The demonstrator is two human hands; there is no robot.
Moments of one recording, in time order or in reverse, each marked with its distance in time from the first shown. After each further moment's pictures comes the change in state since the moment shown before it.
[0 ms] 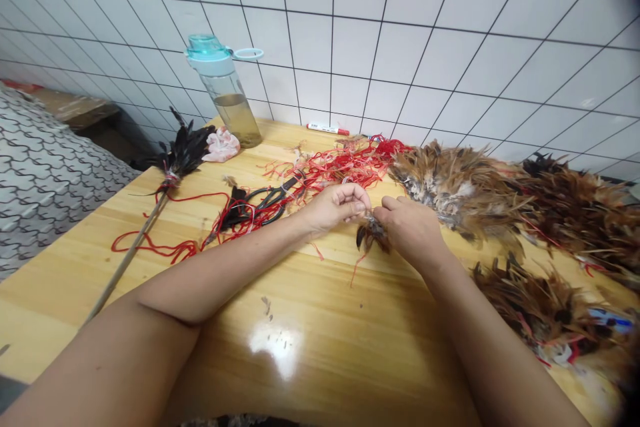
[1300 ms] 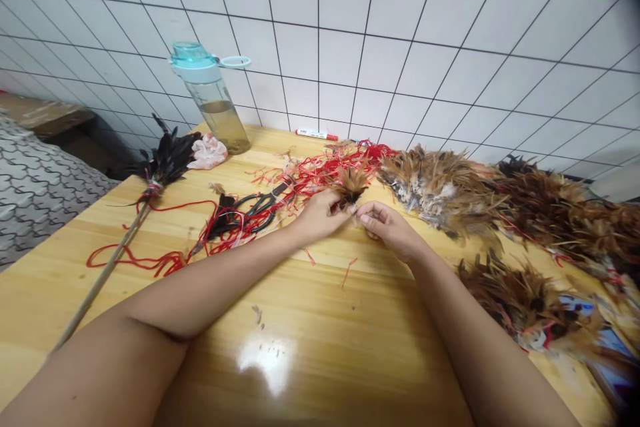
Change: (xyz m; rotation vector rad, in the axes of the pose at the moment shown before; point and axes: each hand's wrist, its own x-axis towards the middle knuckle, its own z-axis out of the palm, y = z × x) left_hand 0.007 -0.022 -0.011 0.756 0.169 0.246; right_hand 0.007 -0.006 0.031 1.768 -0.007 0.293
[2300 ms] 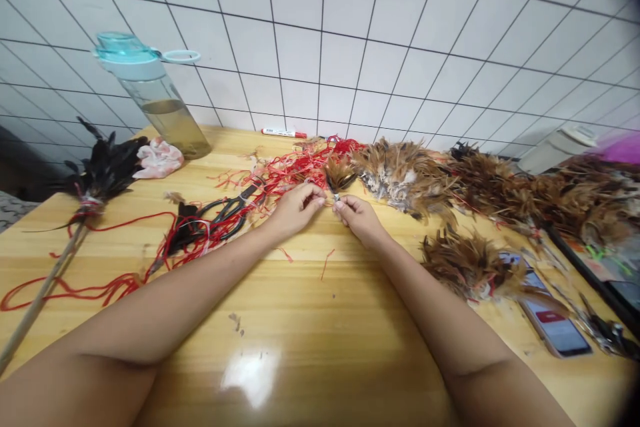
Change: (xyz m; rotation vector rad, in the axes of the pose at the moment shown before) left_hand 0.001 -0.010 0.002 -0.011 -0.031 0.031; right_hand 0.005 0.023 0.010 -0.122 0.291 -0.078
